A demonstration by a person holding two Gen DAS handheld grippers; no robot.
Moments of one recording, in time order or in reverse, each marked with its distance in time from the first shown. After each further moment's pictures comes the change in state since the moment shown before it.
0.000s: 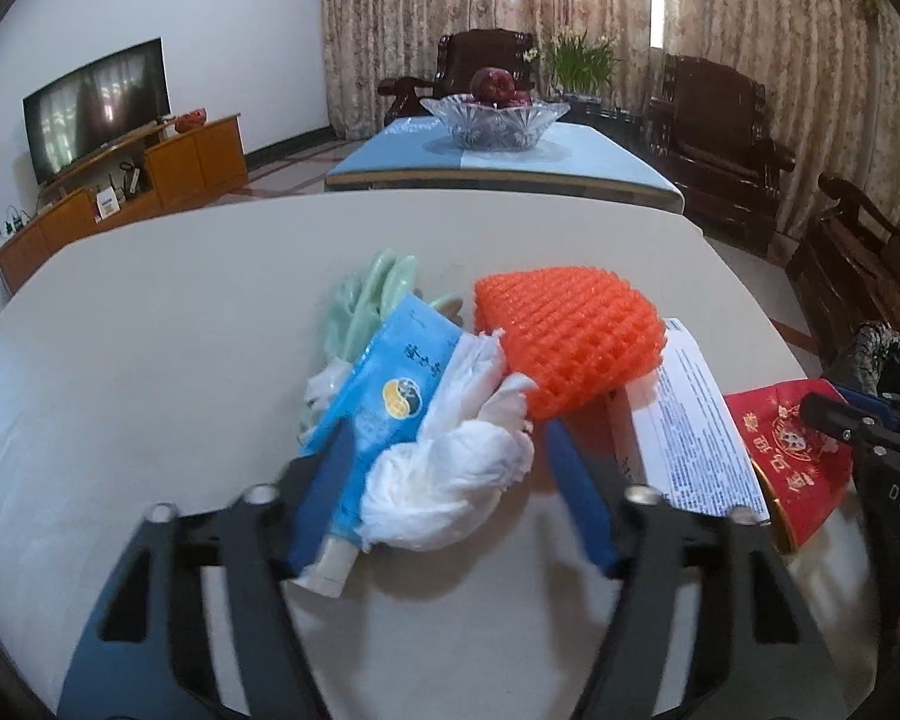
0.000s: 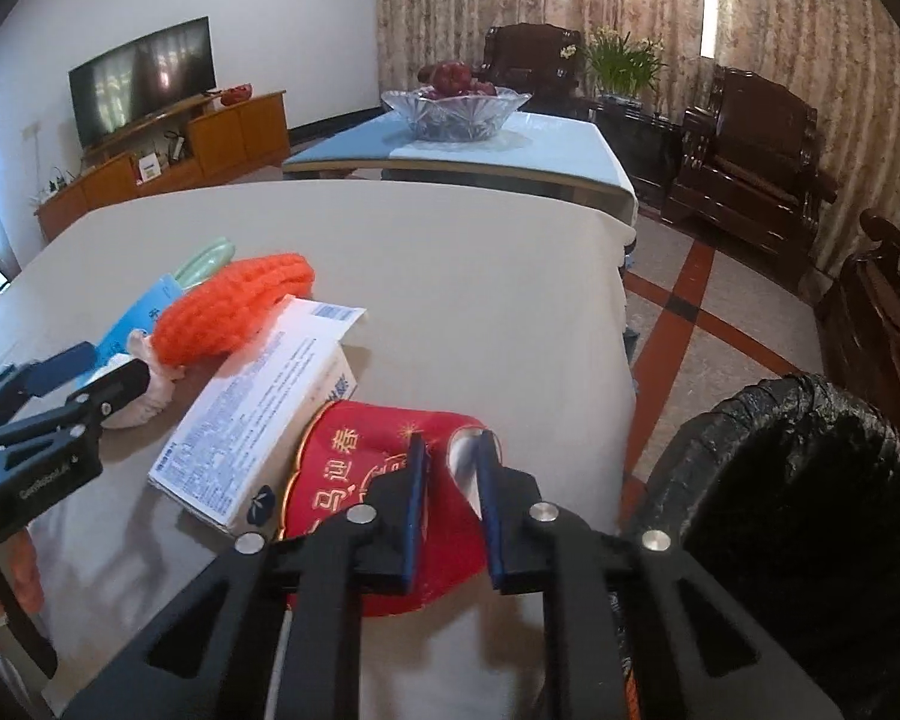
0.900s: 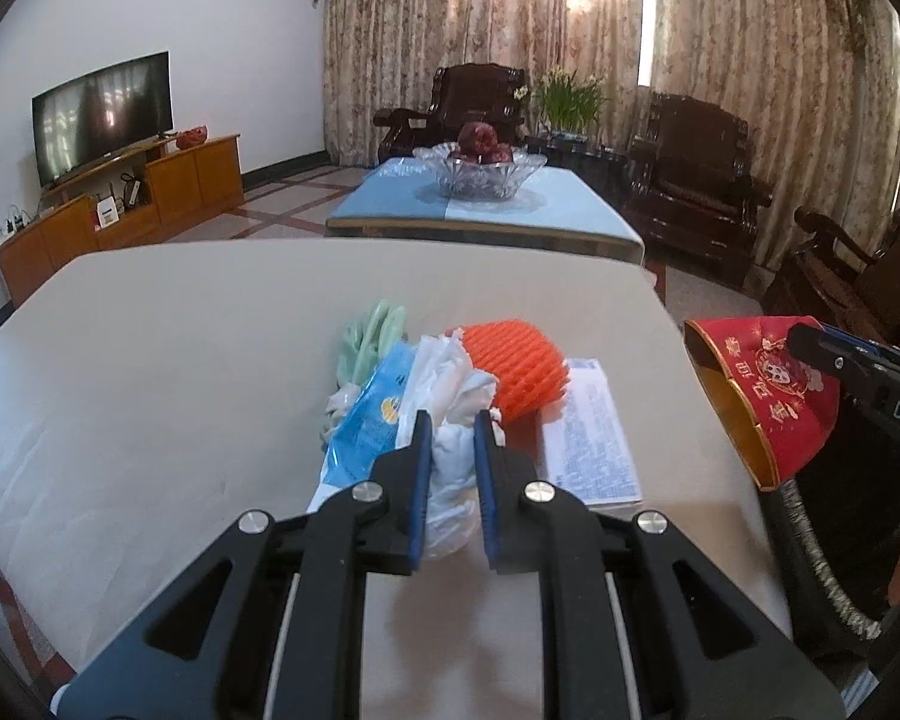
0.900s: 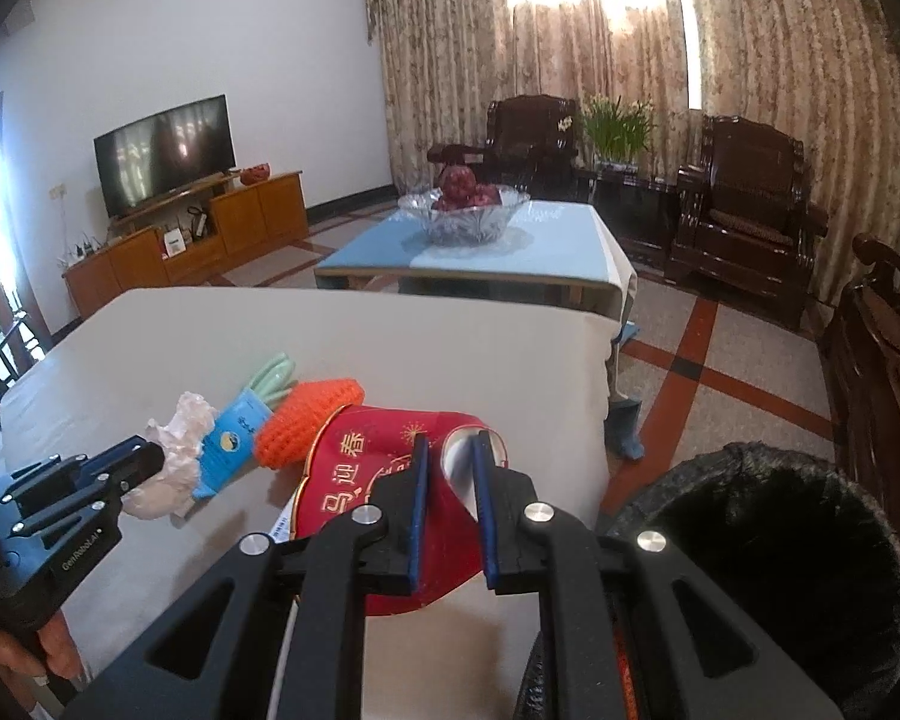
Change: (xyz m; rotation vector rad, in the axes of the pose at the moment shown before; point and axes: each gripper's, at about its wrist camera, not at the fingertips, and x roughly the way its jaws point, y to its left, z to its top) left arm -0.092 -0.008 0.005 -0.026 -0.088 -0.037; right arm -0.094 -0.009 0.030 0.047 -0.193 0.054
